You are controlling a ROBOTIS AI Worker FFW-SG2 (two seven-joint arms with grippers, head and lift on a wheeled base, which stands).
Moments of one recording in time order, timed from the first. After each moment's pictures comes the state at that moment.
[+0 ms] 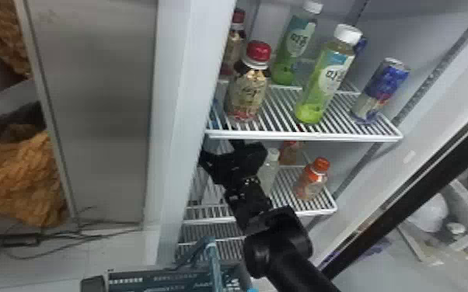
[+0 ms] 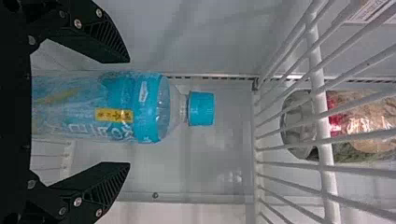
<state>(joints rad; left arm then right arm) 0.35 0.22 -0.34 -1.90 1.33 0.95 -0.34 -0.34 -0.21 0.39 -0.90 -0.32 -0.50 0.05</state>
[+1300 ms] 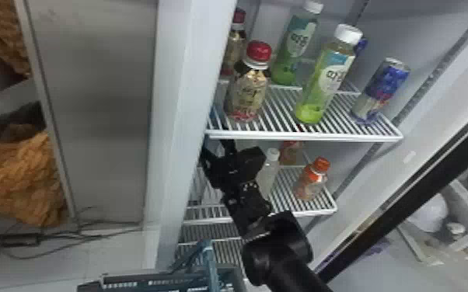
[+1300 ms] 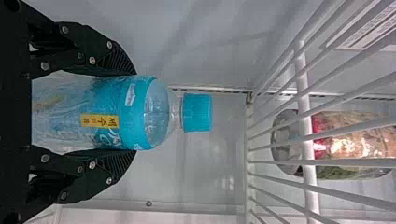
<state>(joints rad) 0.37 0.22 -0.34 -1.90 1.34 0.94 -0.34 -0.29 -0.20 0.36 -0.96 -0.26 -0.51 0.05</state>
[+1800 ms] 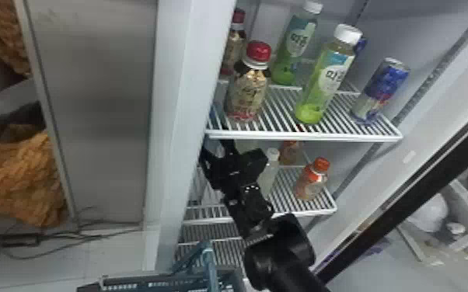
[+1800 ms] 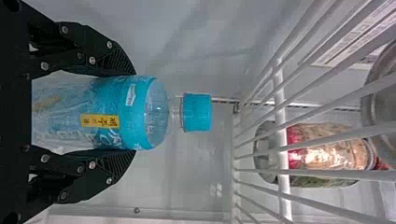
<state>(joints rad) 0.37 0.23 -0.34 -1.90 1.34 0.94 -0.34 -0.24 -0.21 0.35 -1.04 -0.24 -0.52 0.07</state>
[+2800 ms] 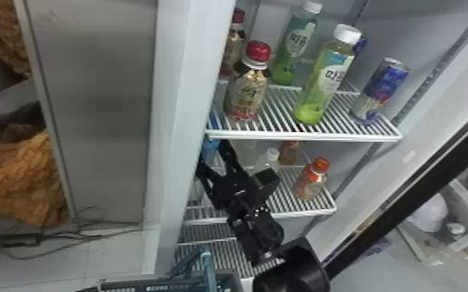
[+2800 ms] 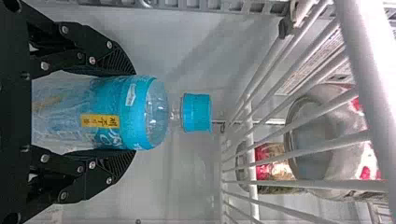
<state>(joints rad) 0.38 0.23 -0.33 -1.90 1.33 0.95 -0.34 -0.02 -0.24 0.28 -1.35 -0.22 -0.43 0.12</state>
